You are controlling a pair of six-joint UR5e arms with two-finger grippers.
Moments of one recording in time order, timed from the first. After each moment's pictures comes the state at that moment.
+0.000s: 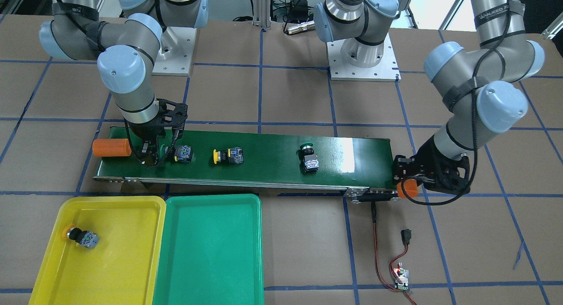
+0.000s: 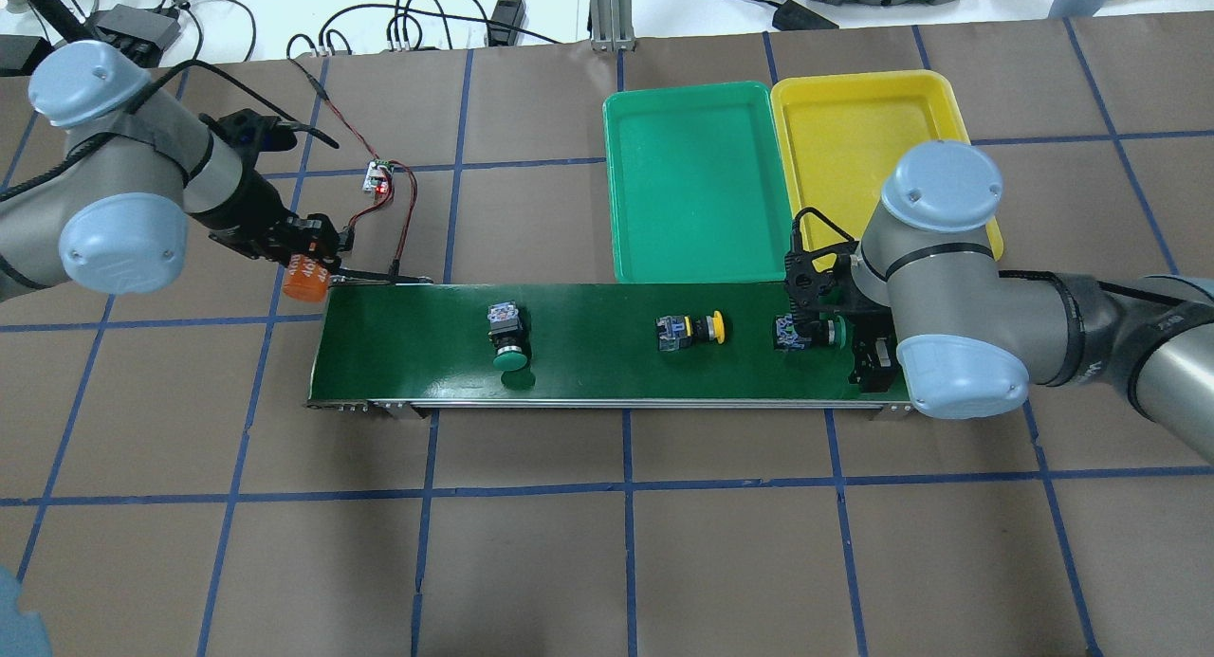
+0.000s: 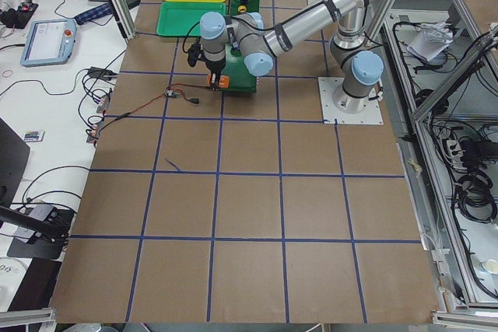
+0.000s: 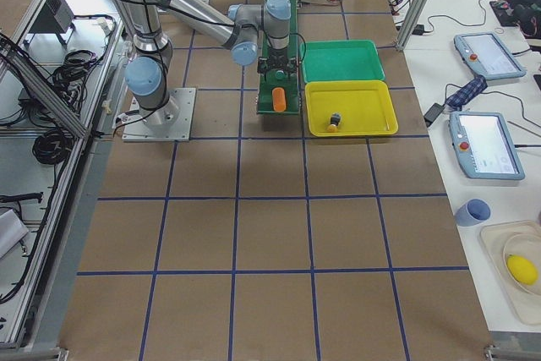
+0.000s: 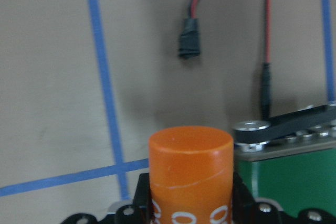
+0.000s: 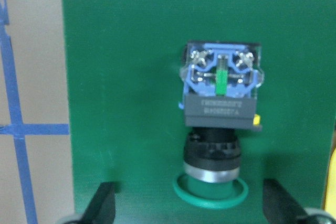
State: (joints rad) left arm -1.34 -1.81 -1.86 -1.05 1.45 0.33; right arm 1.55 -1.45 2.14 -2.27 -1.62 -1.58
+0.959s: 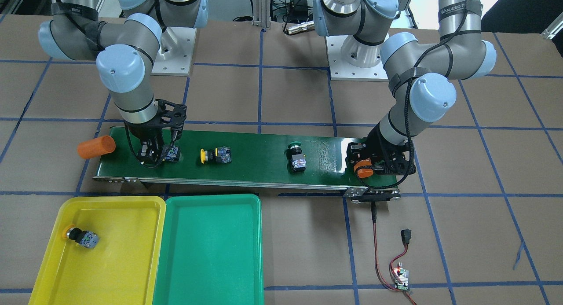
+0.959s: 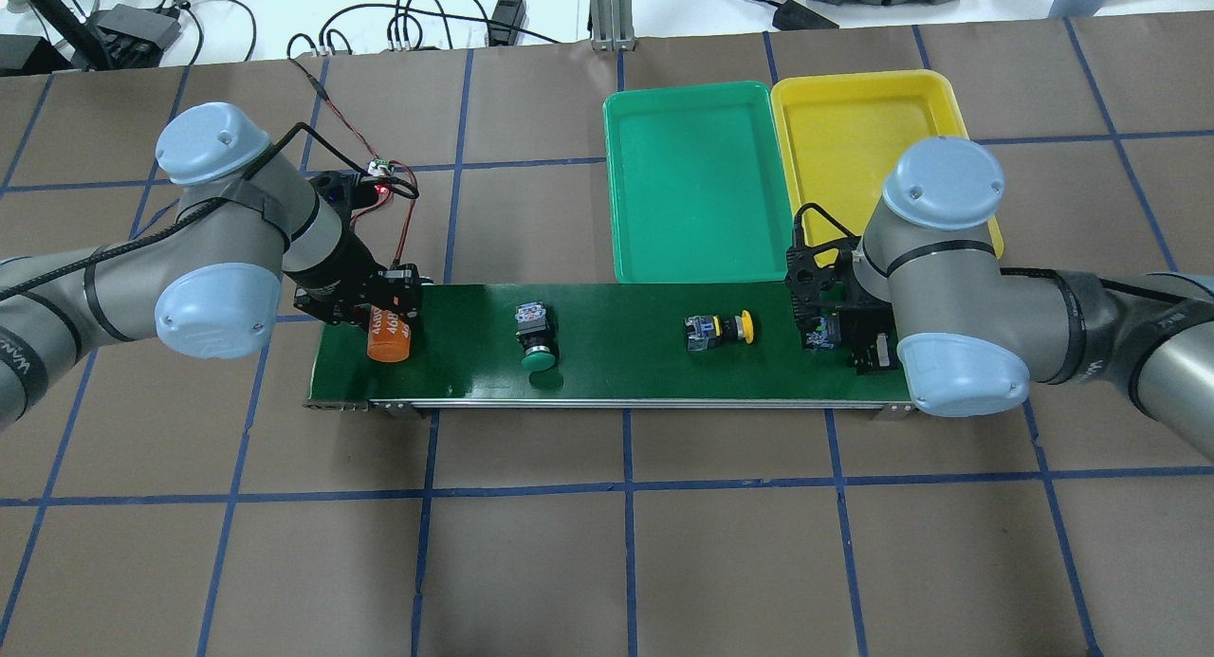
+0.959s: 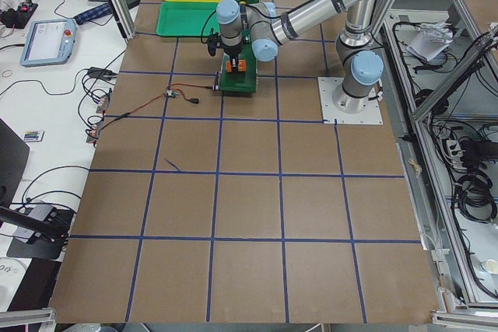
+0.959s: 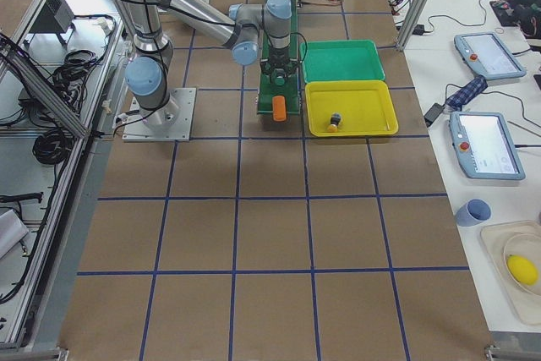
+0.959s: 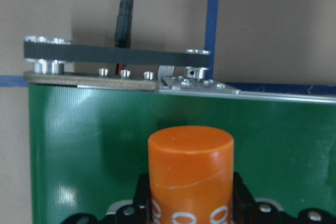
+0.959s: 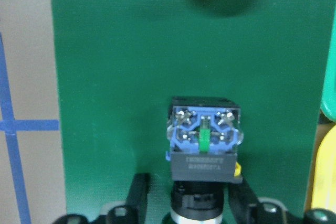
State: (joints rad) left arm -1.44 -1.76 -1.99 -1.04 1.45 0.06; right arm 1.55 -1.45 2.14 -2.29 -1.64 -1.58
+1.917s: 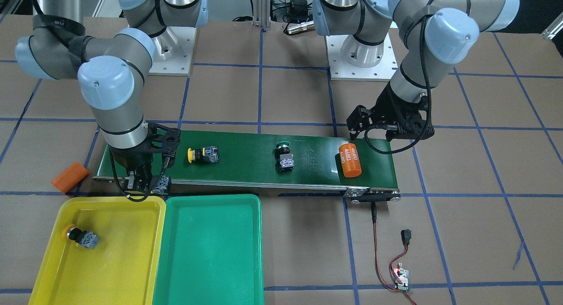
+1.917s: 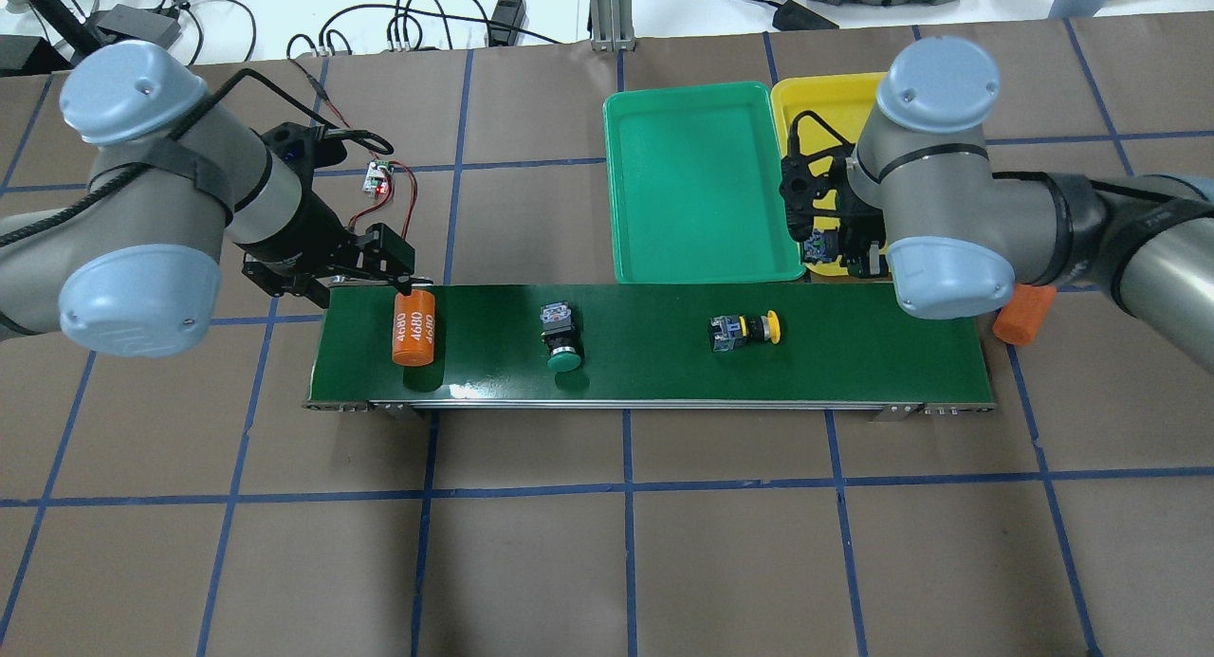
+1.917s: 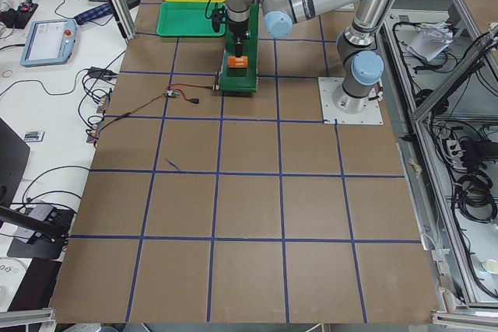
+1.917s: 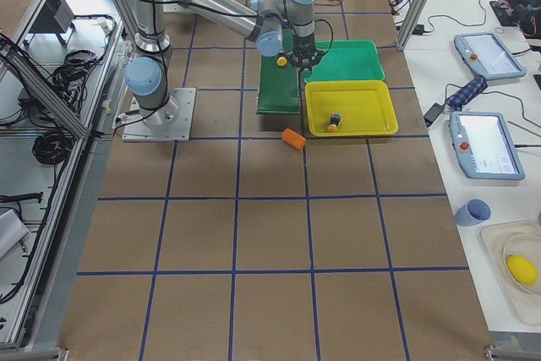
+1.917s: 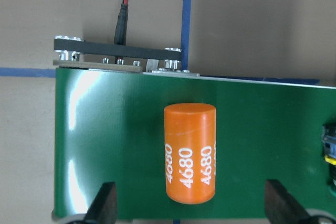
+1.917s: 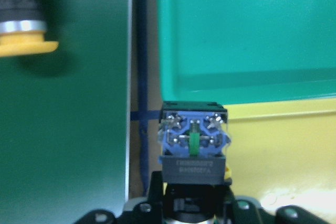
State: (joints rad) left arm -1.46 -1.55 -1.91 -1.24 1.45 0.06; right arm 1.59 -1.31 1.86 -2.30 -1.65 -1.57
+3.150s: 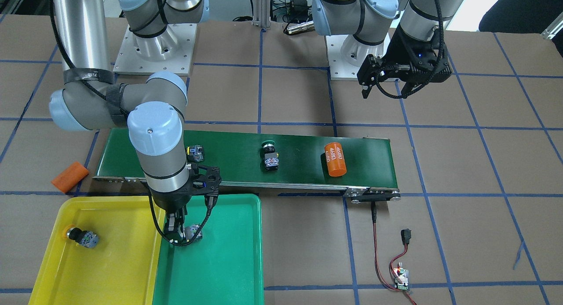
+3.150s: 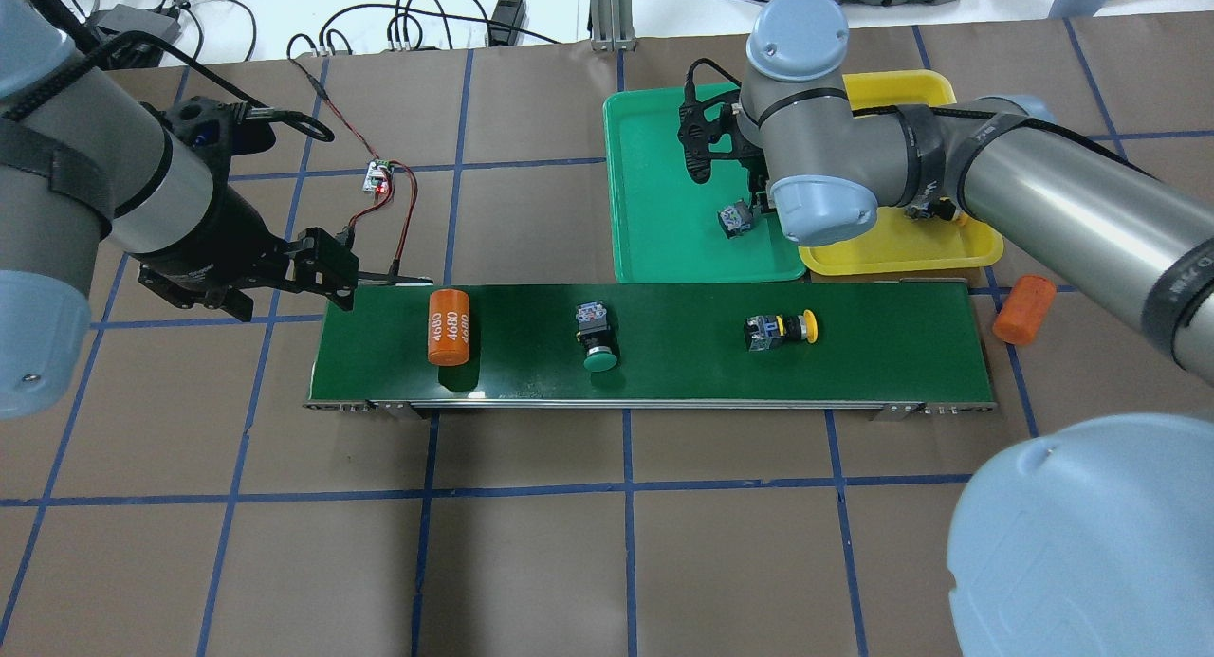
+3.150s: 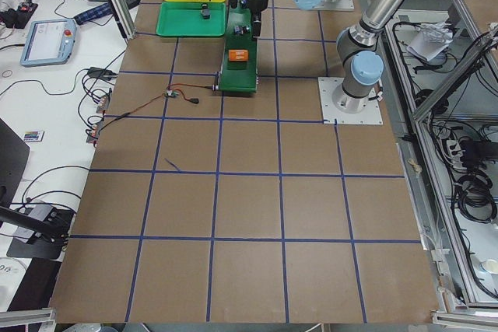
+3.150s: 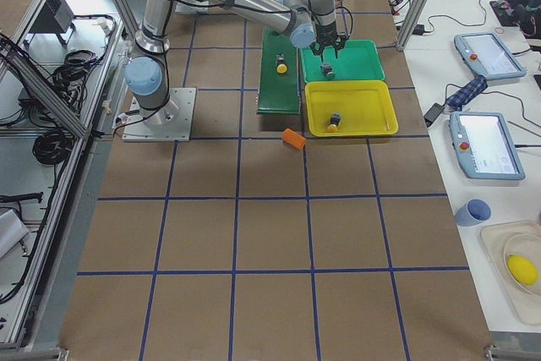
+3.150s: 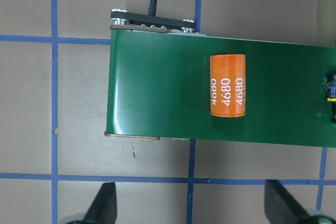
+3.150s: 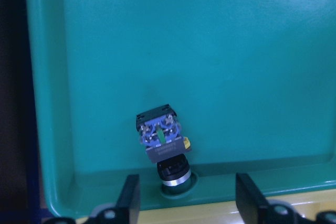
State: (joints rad) left arm -1.46 -1.37 -1.89 -1.41 1.53 0.06; right arm 1.70 -1.10 1.65 -2.36 -1.65 -1.52
